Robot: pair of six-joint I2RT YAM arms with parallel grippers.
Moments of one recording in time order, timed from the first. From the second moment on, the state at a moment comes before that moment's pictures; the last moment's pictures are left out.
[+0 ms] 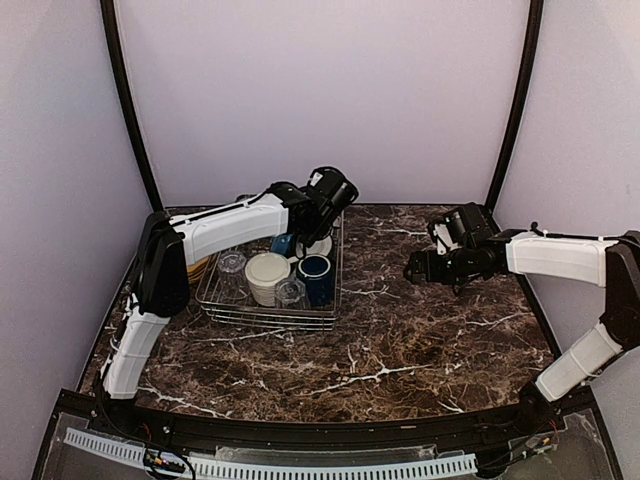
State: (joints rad) left arm -0.84 2.35 2.19 -0.74 -1.01 -0.15; right arm 0.47 1.47 0.90 -0.33 -0.05 0.37
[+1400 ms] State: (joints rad) left arm -0.89 2.39 2.21 -0.44 -1.29 0.30; right arm 0.47 1.47 0.90 -0.32 -0.05 0.37
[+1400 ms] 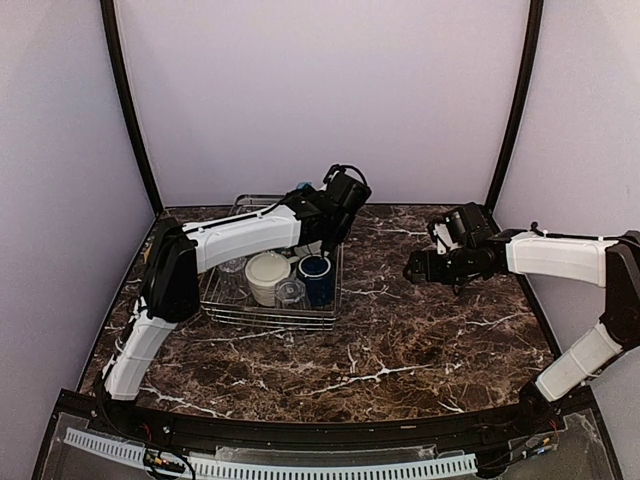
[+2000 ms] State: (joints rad) left arm -0.89 2.32 2.19 -0.52 -1.16 0.22; right arm 0.47 1.47 0.90 -0.32 -0.05 0.37
